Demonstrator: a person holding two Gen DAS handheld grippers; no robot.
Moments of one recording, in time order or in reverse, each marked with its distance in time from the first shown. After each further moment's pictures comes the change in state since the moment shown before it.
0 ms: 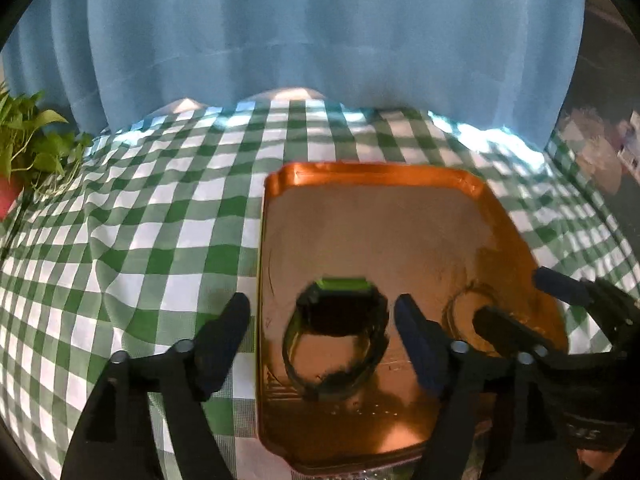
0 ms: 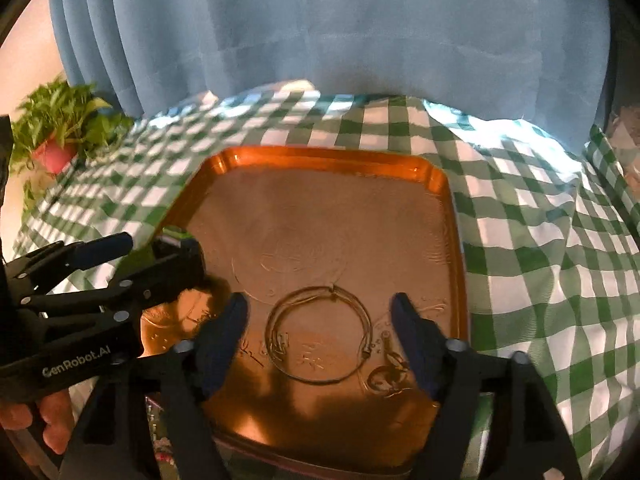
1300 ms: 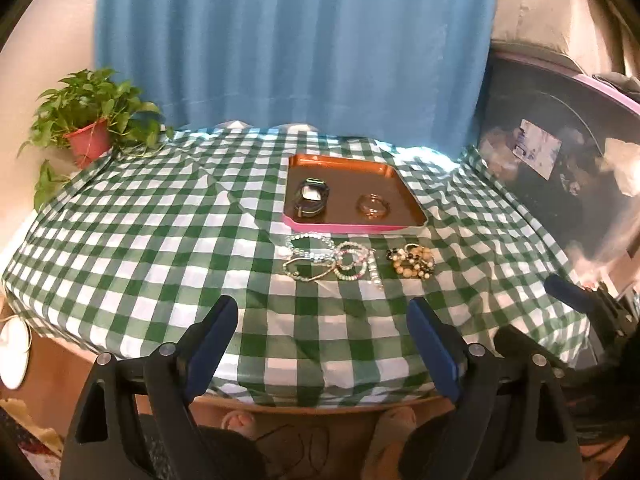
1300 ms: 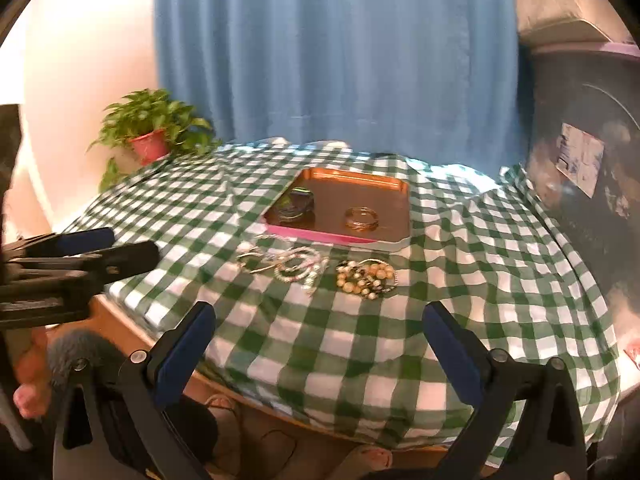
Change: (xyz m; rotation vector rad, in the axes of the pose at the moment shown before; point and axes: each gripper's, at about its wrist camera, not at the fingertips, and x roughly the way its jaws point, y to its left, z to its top) left arm -0.291 -0.023 -0.211 -0.052 -0.177 -0.030; right arm -0.275 0.066 -0.198 -0.119 -0.234 0.001
